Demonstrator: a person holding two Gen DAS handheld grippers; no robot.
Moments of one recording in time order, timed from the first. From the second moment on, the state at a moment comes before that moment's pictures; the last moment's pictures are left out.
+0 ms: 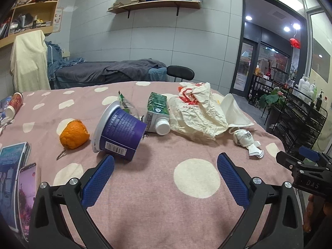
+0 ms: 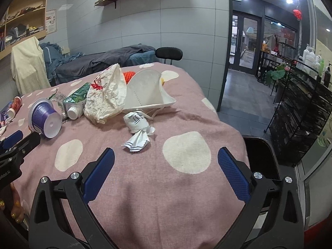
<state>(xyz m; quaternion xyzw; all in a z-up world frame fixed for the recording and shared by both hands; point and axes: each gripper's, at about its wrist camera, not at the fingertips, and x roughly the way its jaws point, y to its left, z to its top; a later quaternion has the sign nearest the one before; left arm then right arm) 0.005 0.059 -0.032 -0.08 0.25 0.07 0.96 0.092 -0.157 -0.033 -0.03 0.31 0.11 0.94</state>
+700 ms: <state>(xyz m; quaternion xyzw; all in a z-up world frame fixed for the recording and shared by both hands) 0.054 0.113 -0.026 -0.01 0.29 0.12 0.95 0.181 -0.090 -0.053 -0.10 0.42 0.18 0.88</state>
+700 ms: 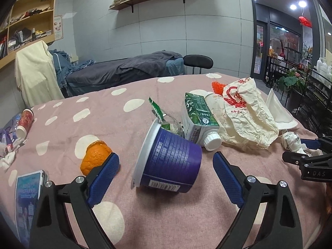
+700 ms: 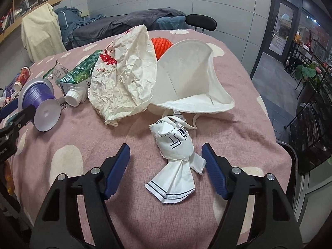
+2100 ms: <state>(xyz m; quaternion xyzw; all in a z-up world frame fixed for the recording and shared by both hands) 0.019 0.050 -0.010 -0.09 0.27 0.00 0.96 0.132 -0.147 -0.032 -0.05 0.38 0.17 0.91</state>
